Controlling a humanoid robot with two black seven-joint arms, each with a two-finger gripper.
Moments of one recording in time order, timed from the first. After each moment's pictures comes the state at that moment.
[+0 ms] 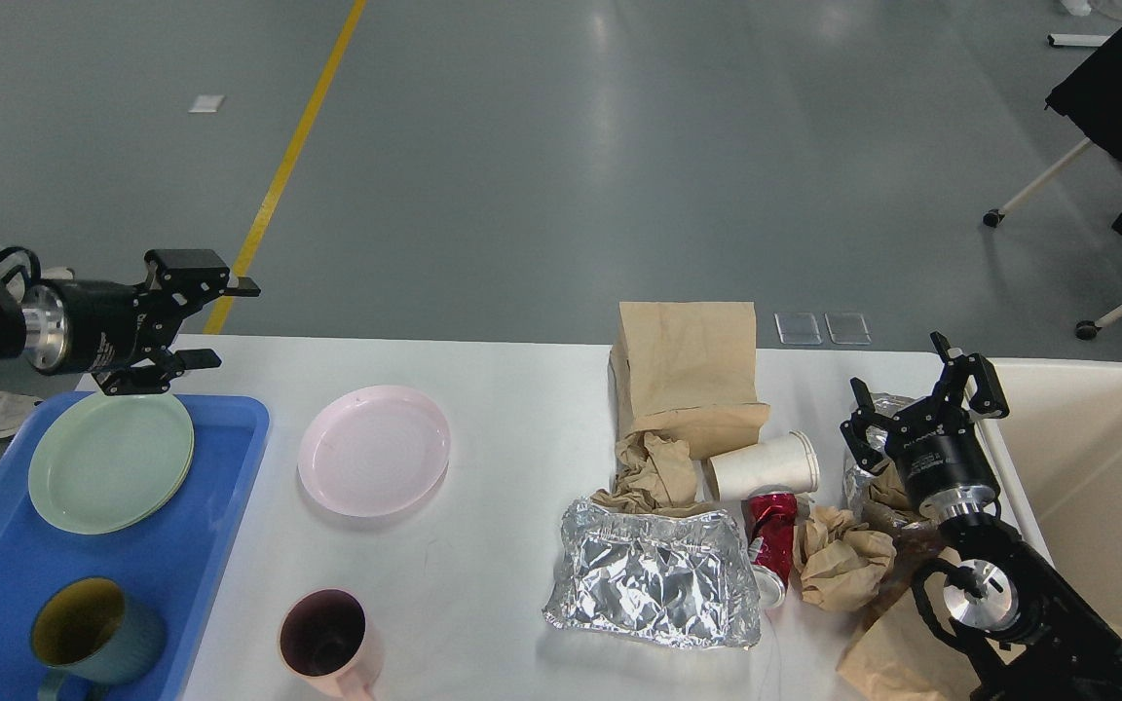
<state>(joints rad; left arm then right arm) -1.41 0.80 0.58 -0.93 0.07 -0.56 -0.14 0.27 -0.14 1.34 0.75 -0.52 0.37 0.37</state>
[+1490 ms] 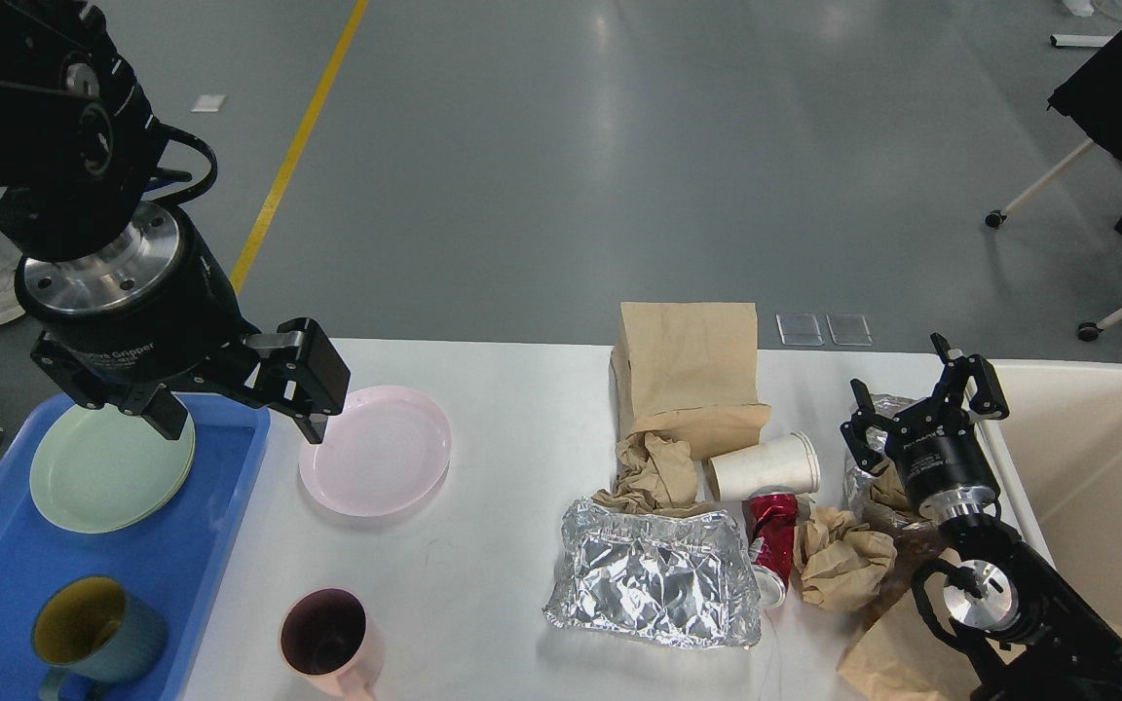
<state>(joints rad) -2.69 0.05 1.56 -1.76 -0.15 -0.83 -0.14 0.27 -0.14 1.34 0.75 -0.52 0.37 0.37</state>
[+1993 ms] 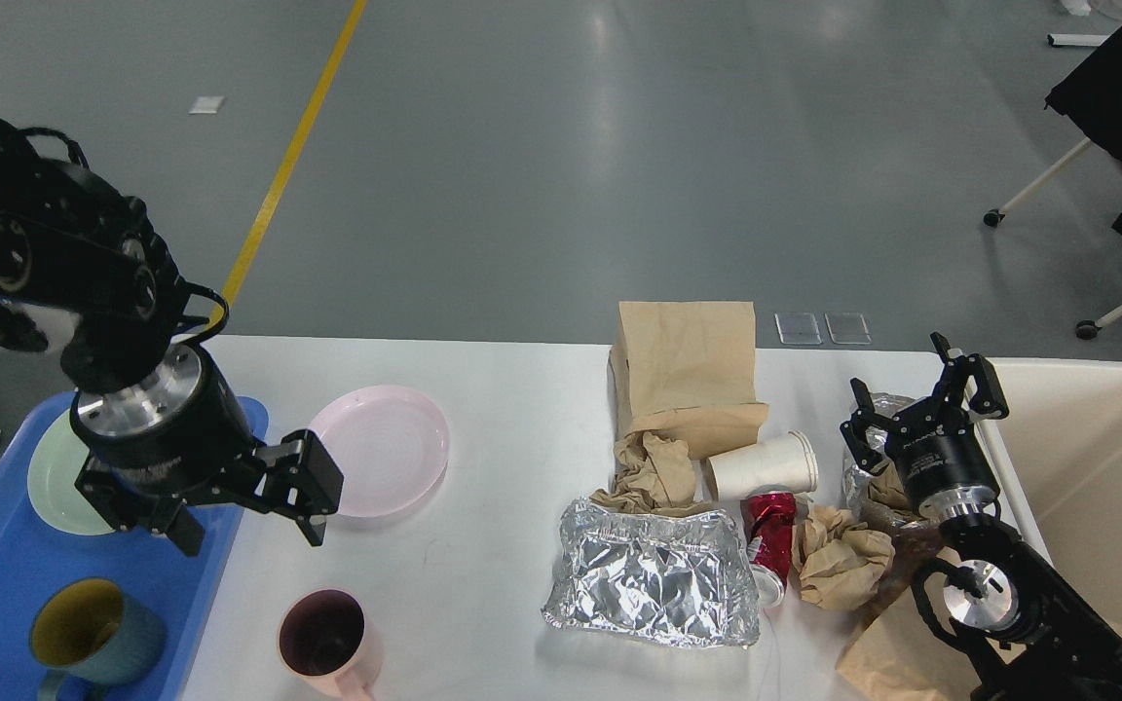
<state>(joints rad) -2.23 0.14 1.53 -1.75 -0.14 -0.54 -0.13 0.27 -0.14 1.35 0.75 -0.52 0.37 0.37</state>
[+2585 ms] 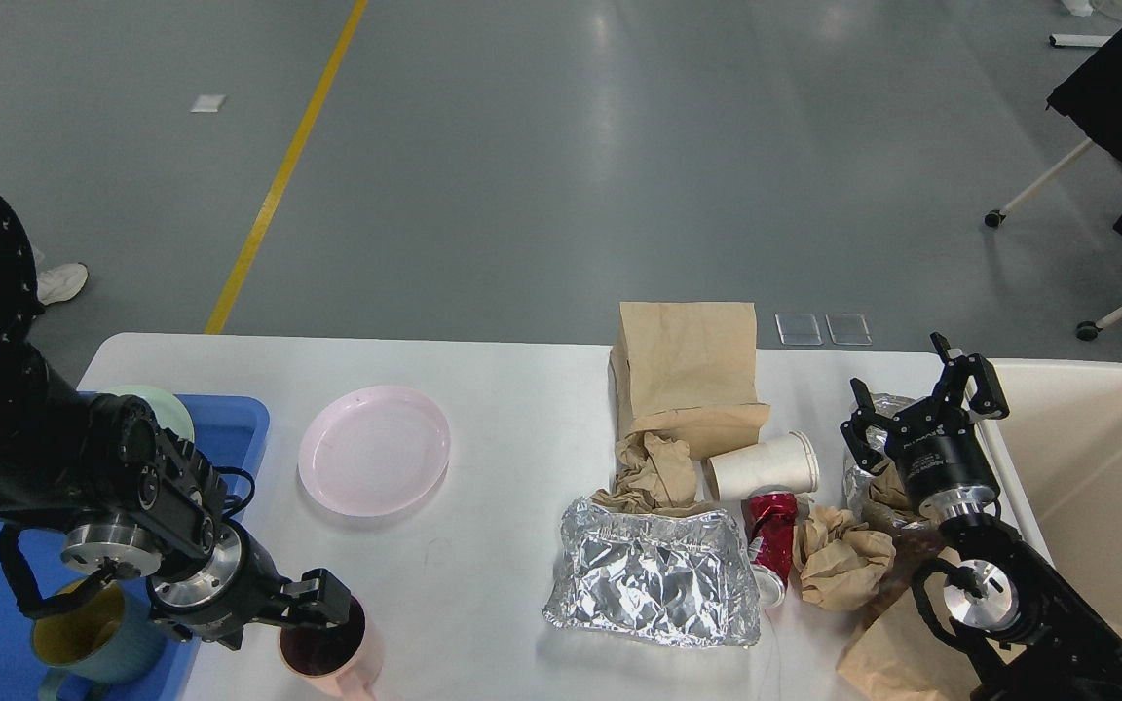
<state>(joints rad) -1.69 0.14 1.44 -1.57 -0.09 -0.17 -0.13 0.27 -0.14 1.35 0.75 -0.52 0.37 0.37</state>
